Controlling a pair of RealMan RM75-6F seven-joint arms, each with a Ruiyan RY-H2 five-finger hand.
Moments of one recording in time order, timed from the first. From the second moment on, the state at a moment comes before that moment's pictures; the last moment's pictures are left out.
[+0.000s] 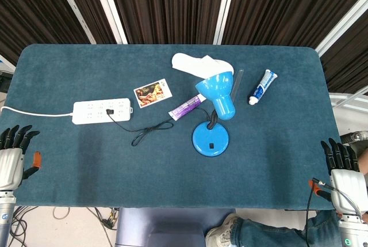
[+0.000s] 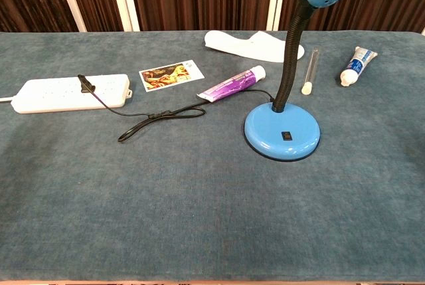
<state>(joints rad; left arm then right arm) -0.11 -1.18 -0.09 -1.71 1.37 1.47 0.19 -0.01 -1.16 0.07 -1.73 -1.49 1.57 -0.22</state>
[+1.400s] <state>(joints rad) -0.11 -1.18 -0.09 -1.72 1.36 1.47 0.19 0.17 -1.09 0.03 -1.88 -1.50 1.22 -0.29</state>
